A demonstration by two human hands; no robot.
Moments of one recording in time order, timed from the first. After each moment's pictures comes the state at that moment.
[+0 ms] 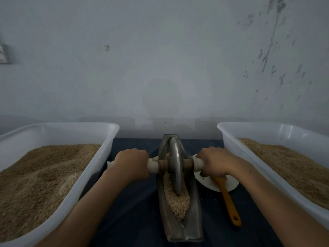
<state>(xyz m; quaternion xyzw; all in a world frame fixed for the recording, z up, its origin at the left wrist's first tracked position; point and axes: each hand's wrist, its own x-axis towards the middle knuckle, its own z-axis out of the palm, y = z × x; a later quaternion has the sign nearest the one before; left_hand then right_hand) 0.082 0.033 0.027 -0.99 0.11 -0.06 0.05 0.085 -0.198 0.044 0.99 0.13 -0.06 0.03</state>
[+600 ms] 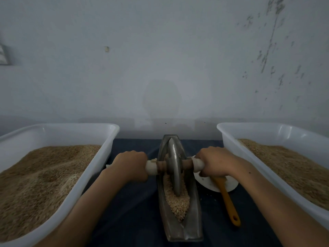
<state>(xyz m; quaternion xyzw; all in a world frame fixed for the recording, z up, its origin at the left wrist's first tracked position) 0.084 0.039 0.027 -0.99 0.12 -0.02 0.03 0.085 -0.198 0.043 0.99 0.15 -0.03 0.06</state>
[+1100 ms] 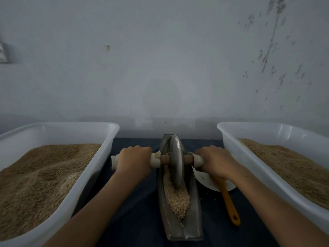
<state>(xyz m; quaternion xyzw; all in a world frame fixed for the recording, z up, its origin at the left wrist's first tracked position) 0.077 0.024 0.020 -0.98 0.08 -0.20 0.07 0.091 -0.205 0.025 0.99 0.14 0.07 -0.01</state>
